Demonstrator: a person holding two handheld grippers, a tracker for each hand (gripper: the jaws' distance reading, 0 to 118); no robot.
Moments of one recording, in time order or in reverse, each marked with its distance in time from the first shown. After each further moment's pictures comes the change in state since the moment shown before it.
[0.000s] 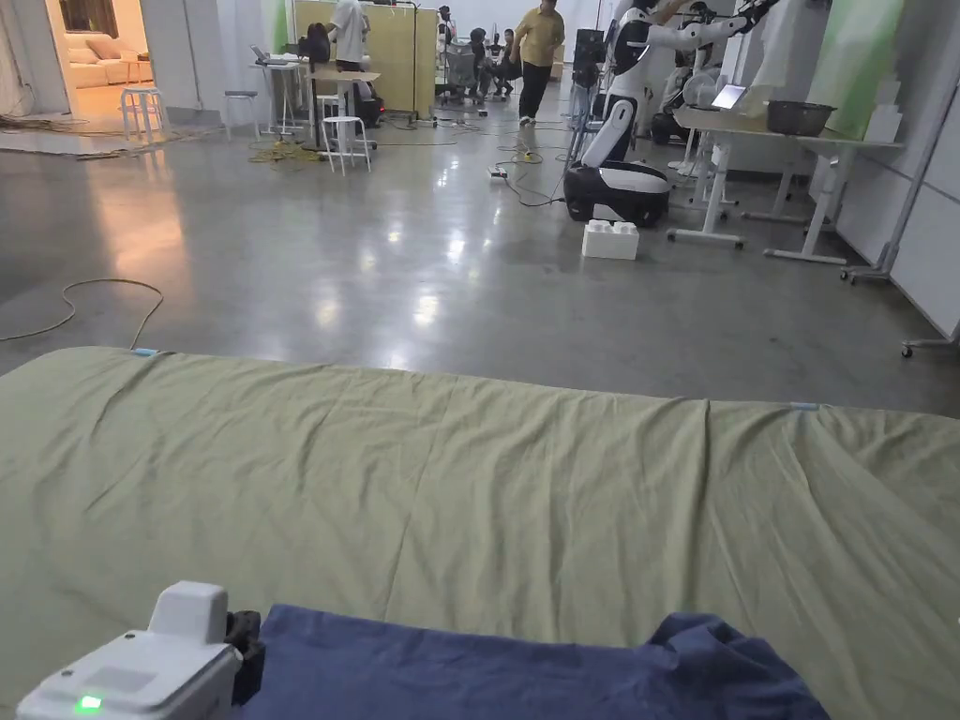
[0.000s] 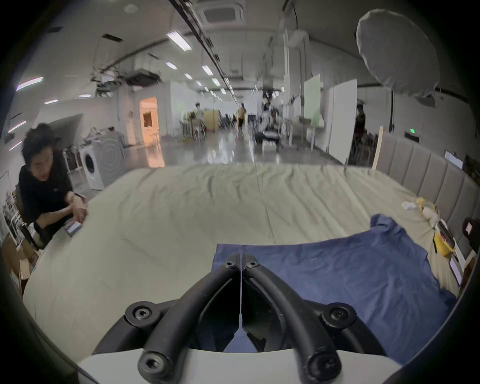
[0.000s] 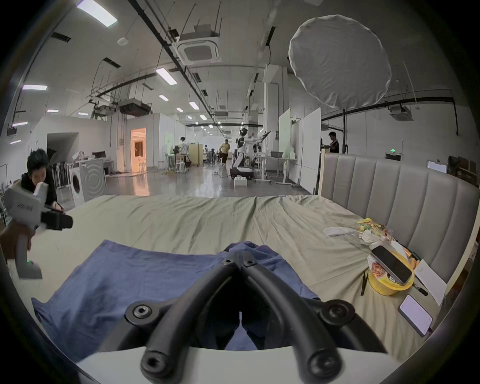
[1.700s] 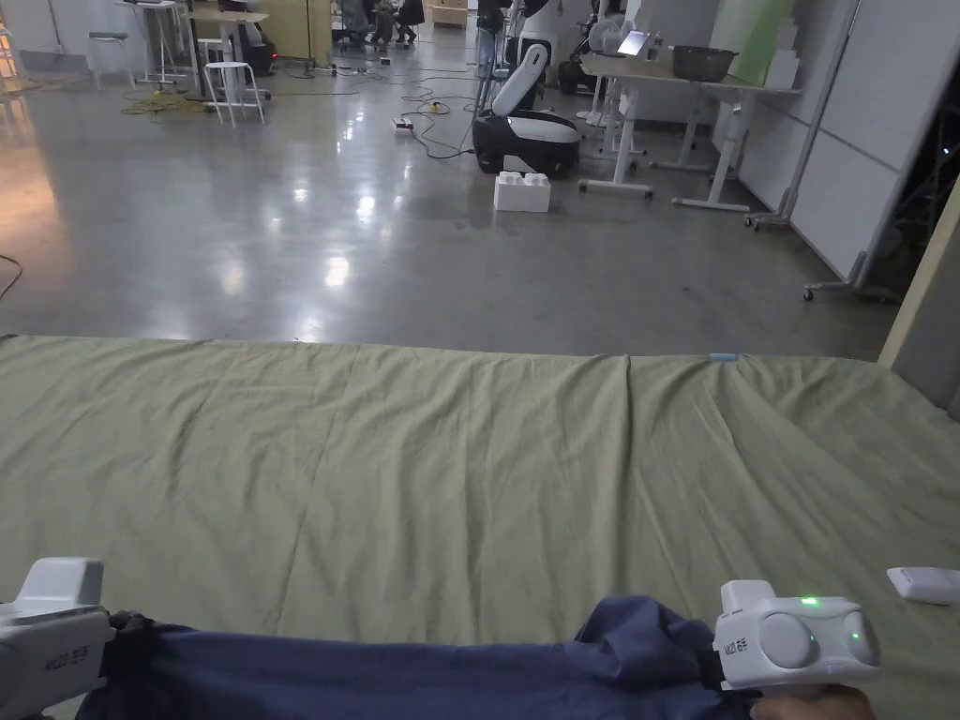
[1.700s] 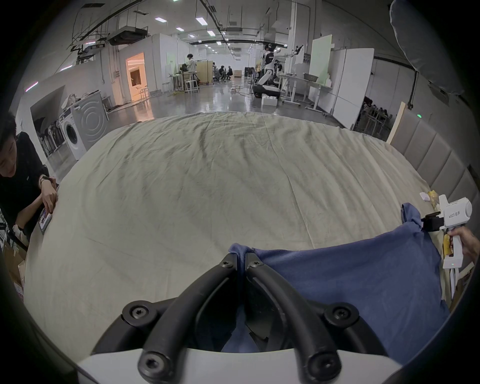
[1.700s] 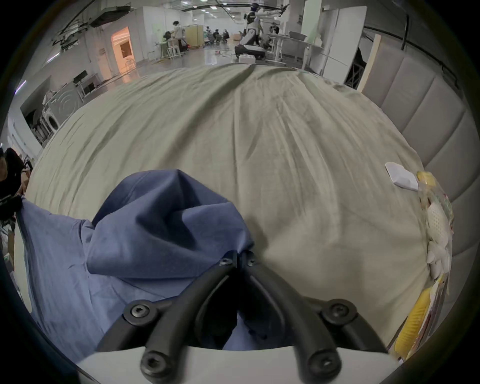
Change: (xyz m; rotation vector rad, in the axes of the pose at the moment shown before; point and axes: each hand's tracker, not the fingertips) left arm -0.005 0.032 -0.112 -0.262 -0.025 0.057; right arm 0.103 -0.034 -0.342 -0.796 0.086 0.054
